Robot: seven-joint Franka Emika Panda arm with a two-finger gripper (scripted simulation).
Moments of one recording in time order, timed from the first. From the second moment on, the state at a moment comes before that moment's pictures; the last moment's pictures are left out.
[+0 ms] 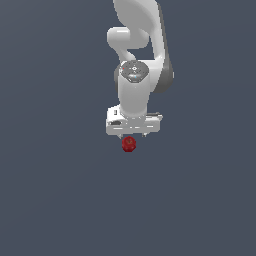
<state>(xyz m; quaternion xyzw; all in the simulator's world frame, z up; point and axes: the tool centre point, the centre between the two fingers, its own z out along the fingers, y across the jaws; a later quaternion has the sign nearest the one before) -0.008 0.019 0.165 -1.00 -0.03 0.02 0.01</state>
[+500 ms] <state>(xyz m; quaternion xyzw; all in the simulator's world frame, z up) 0.002 0.005 0.178 -1.00 -0.03 0.01 0.00</state>
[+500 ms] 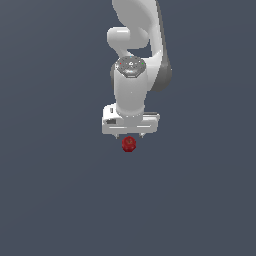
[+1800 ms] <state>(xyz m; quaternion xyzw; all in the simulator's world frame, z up) -0.038 0.004 0.103 -0.99 -0.15 0.00 0.00</state>
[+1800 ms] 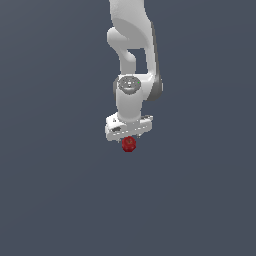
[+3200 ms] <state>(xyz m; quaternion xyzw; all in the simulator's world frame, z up) -0.043 0.004 0.047 -0.99 -0.16 0.00 0.00</state>
